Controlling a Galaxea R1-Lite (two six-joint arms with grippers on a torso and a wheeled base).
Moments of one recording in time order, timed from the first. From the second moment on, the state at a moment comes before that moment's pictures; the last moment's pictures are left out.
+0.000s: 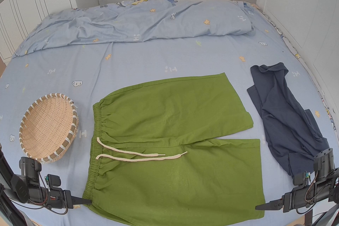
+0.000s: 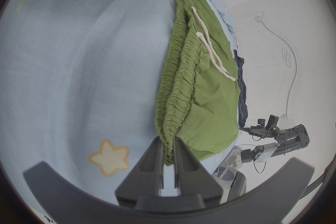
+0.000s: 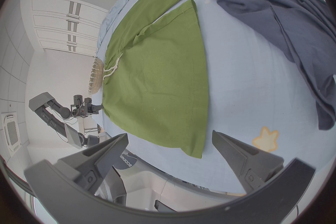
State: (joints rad) left arm 0.27 1.85 -0.02 -0.66 -0.80 -0.01; right arm 0.20 1.47 -0.02 -0.46 0.55 0.31
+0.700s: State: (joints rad) left arm 0.29 1.85 -0.02 -0.65 -0.80 0.02; right arm 0.23 1.74 -0.02 -0.50 0.64 0.12
